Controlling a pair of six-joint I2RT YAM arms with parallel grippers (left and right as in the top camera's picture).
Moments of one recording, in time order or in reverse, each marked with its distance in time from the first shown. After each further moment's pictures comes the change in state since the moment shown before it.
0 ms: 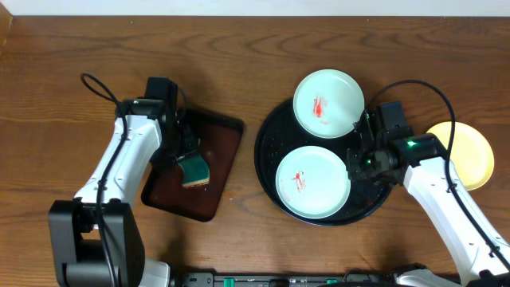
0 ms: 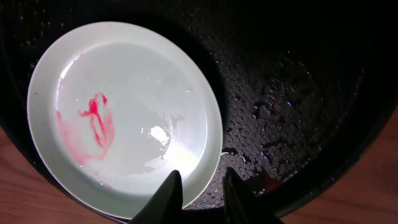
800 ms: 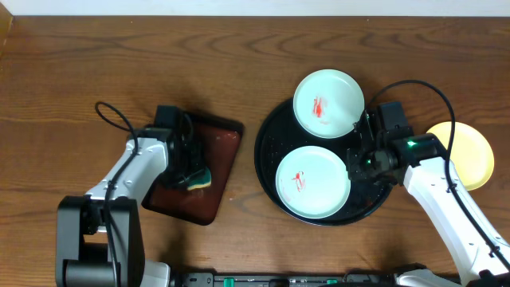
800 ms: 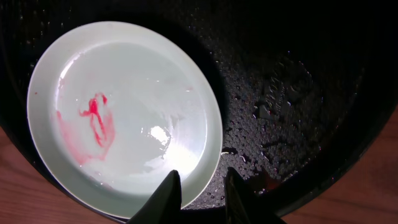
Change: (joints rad) left arm -0.011 -0.017 -0.229 0.189 0.072 -0.066; right arm 0.000 0.000 0.000 -0.002 0.000 0.000
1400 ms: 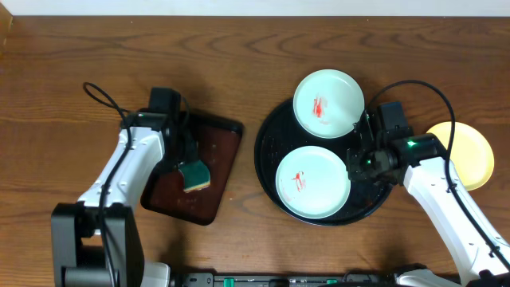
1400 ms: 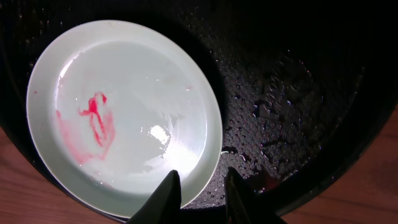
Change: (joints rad) left arm 0.001 0.002 0.099 -0.018 -0.145 0.055; right arm 0.000 0.000 0.000 -0.002 0.000 0.000
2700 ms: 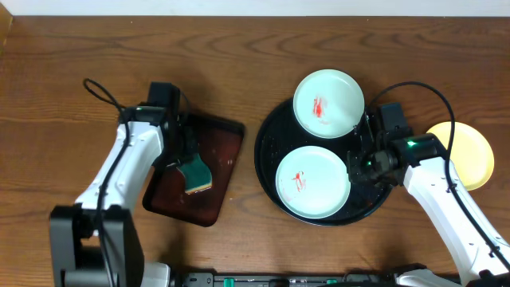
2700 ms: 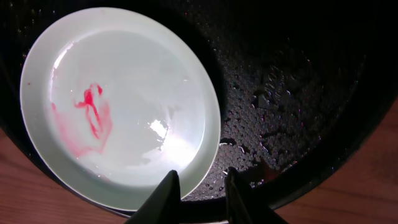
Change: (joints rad) left arm 0.000 -0.021 0.087 -0.102 0.069 0.003; right arm 0.000 0.000 0.000 -0.027 0.000 0.000
